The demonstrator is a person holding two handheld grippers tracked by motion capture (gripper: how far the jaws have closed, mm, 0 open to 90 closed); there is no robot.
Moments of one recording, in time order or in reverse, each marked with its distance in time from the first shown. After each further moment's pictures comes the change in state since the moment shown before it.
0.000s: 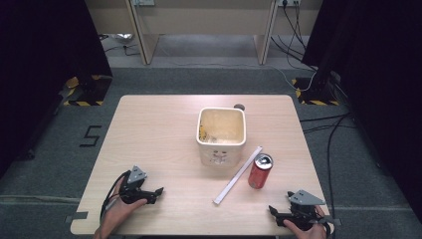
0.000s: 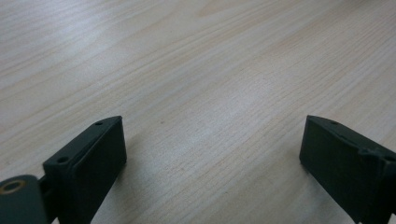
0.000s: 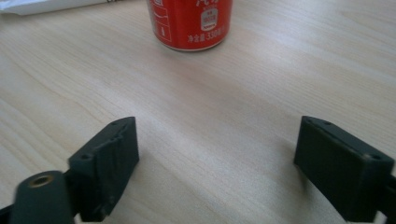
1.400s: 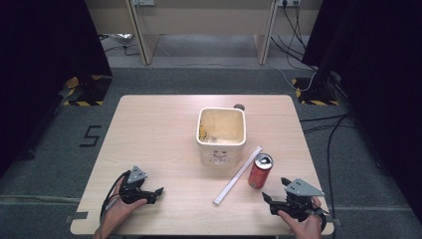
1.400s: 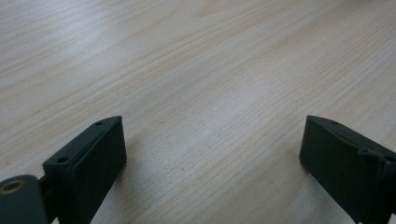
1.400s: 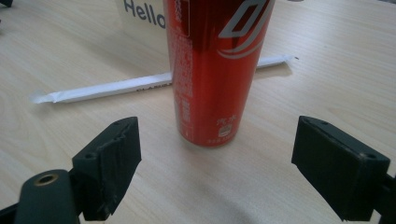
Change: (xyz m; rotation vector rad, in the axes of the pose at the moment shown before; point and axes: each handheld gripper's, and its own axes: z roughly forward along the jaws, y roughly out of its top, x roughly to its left) left arm 0.000 0.000 0.000 -0.003 -0.001 -0.001; right arm 0.014 0.051 -0.013 -0.133 0.000 -0.030
